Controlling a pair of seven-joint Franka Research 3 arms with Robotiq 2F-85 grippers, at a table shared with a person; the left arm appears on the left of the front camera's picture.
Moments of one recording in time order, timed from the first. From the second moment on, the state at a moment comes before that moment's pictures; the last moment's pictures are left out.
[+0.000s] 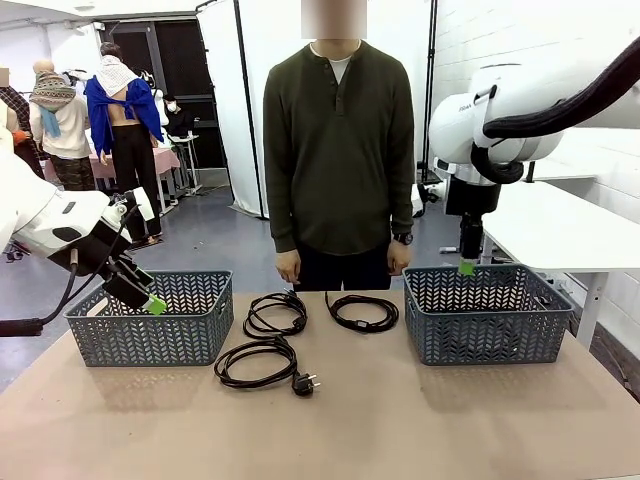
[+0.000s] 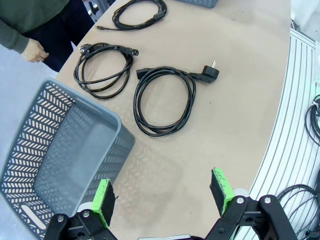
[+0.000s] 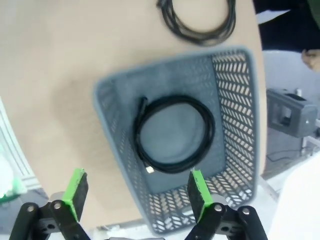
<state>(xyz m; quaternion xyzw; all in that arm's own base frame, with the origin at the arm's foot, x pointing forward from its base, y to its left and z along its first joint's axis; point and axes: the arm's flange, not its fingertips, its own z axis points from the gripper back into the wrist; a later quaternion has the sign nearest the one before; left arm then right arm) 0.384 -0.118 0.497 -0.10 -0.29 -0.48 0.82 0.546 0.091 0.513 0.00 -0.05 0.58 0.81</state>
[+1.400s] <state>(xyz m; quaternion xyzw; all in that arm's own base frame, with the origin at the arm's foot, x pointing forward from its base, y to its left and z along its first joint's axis) 0.384 -0.118 0.497 -0.10 -0.29 -0.48 0.82 0.435 0.184 0.473 0.08 -0.17 0.50 0.85</state>
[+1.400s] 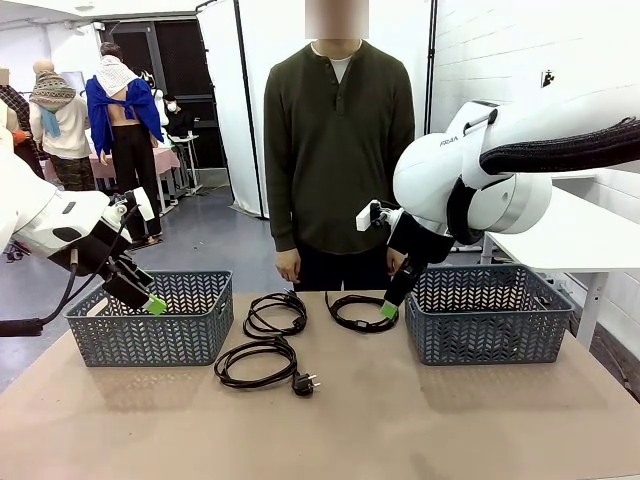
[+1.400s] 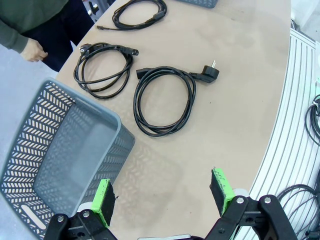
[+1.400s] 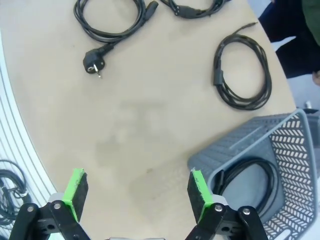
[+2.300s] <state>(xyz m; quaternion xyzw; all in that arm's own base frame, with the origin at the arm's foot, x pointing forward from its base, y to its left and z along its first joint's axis) 0.384 -0.118 0.497 -0.10 -0.29 -0.48 0.82 0.435 0.182 0.474 0.08 -0.17 0.49 0.85</state>
